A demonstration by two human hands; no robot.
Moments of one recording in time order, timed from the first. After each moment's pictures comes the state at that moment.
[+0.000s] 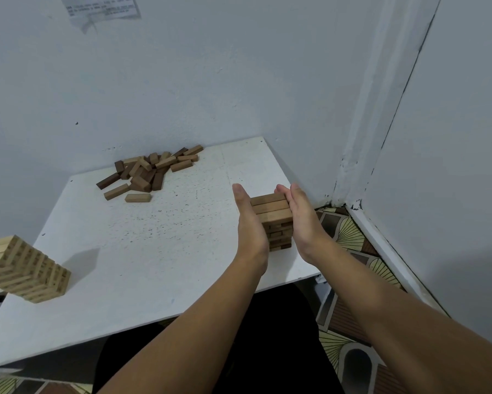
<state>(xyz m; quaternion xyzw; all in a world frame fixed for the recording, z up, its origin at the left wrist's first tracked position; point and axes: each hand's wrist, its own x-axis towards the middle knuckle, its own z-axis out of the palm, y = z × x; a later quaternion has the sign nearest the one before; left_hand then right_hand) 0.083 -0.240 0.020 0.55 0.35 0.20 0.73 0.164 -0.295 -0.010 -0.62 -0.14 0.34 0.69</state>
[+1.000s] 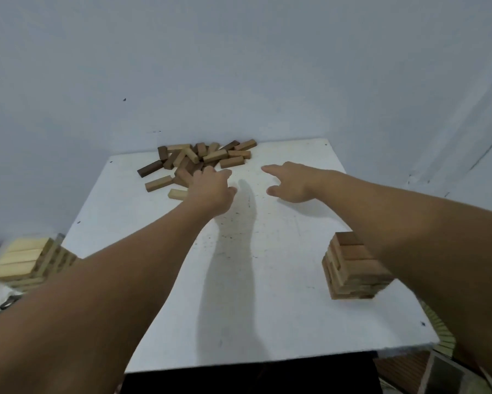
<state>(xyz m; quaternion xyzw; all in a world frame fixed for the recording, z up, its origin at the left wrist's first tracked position) 0.080 0.044 0.010 0.91 0.39 -0.02 0.12 0.248 -0.083 0.023 -0.83 -0.50 0.24 0.04</state>
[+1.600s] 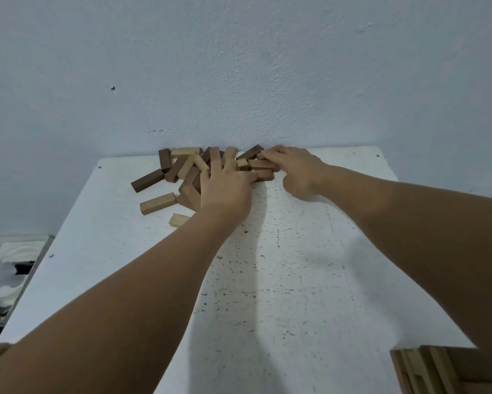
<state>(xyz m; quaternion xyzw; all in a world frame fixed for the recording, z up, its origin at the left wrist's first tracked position) 0.140 0.126 -0.033 0.93 0.35 0.03 0.03 0.312 0.050 -0.032 -0.81 -0.55 0.17 0.08</state>
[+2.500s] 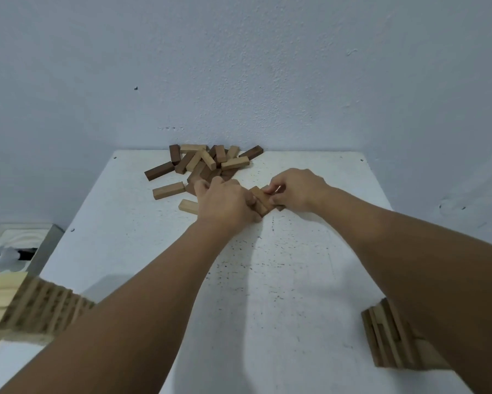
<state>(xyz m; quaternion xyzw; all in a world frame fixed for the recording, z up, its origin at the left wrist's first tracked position) 0.086 0.076 -0.013 0.93 0.36 0.04 0.08 0.254 -0.003 -0.010 -0.85 -0.45 0.20 0.15</state>
